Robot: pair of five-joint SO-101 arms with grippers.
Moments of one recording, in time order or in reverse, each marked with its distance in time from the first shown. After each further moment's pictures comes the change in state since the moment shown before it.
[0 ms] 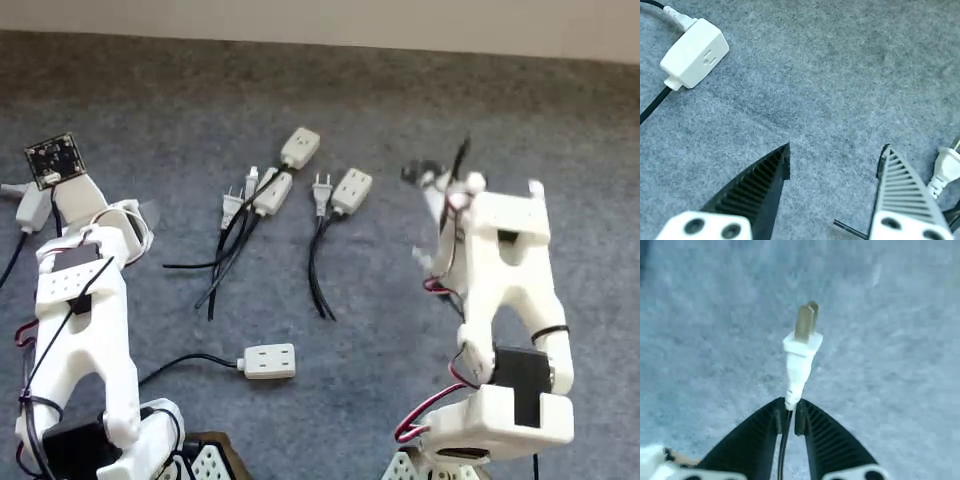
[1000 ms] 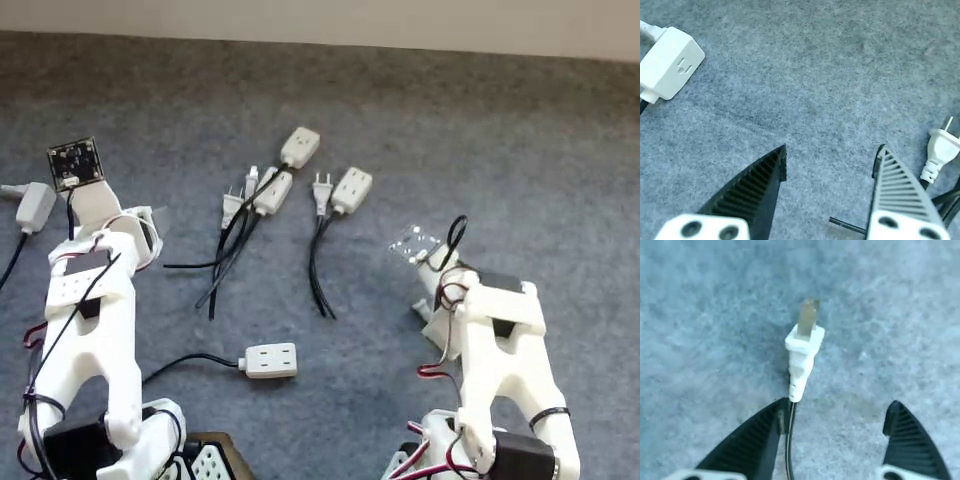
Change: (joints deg) left arm 2.1 0.0 3.3 -4.0 -4.8; right arm 2.5 -23.8 34.2 -21.4 6.0
